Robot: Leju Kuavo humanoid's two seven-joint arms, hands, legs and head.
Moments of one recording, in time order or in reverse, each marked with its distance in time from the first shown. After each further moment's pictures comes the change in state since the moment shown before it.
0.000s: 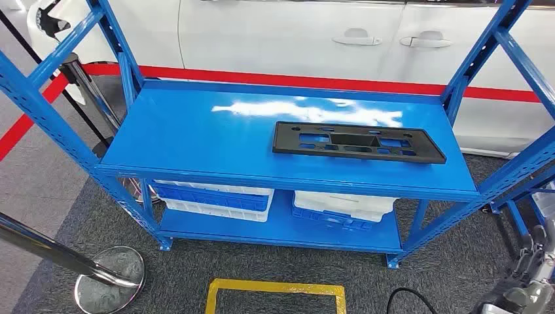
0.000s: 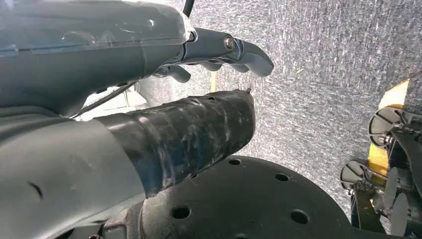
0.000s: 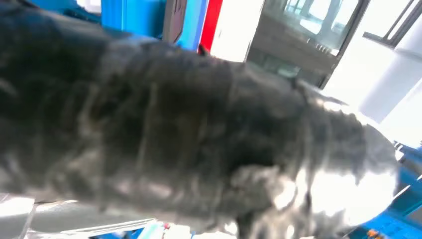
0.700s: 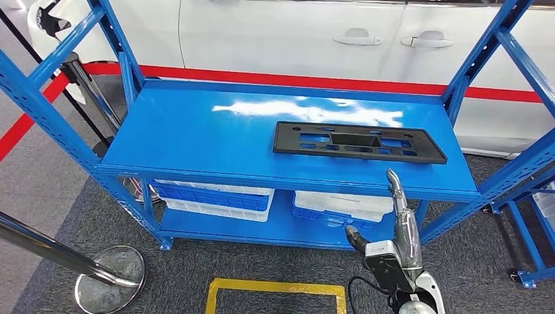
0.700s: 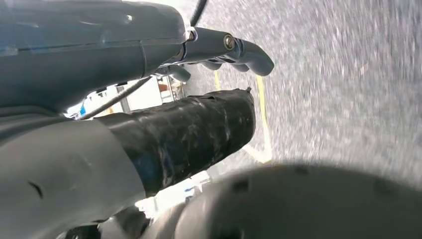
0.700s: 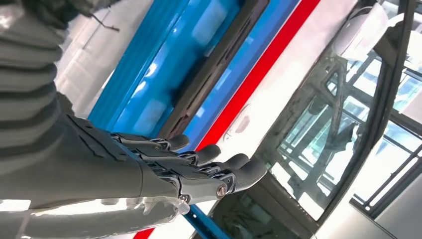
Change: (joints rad) left arm 0.004 0.004 -0.054 0.001 -0.100 -0.077 0.203; right arm -0.301 -0.121 0.333 0.333 0.077 0.131 0.141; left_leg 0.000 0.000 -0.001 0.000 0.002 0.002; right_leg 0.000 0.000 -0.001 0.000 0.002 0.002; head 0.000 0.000
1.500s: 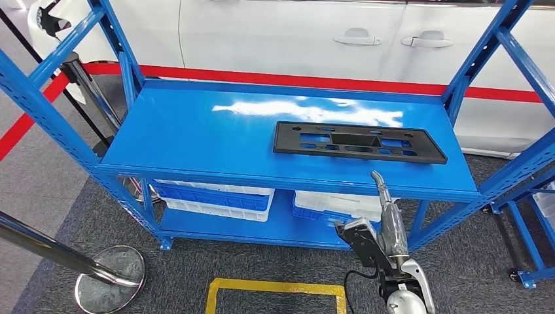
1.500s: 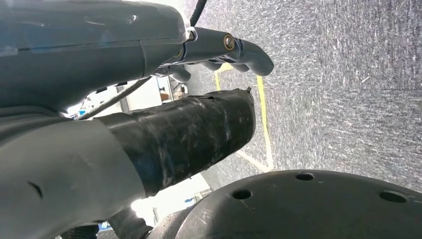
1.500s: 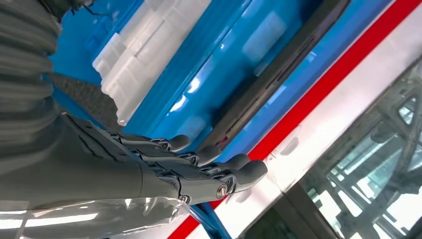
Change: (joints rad) left arm 0.001 -0.002 -0.019 0.000 -0.030 0.007 0.002; right arm -0.069 -0.003 0.054 0.100 0.101 -0.011 0.234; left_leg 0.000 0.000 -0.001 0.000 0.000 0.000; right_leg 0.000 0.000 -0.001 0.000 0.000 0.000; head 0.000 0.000
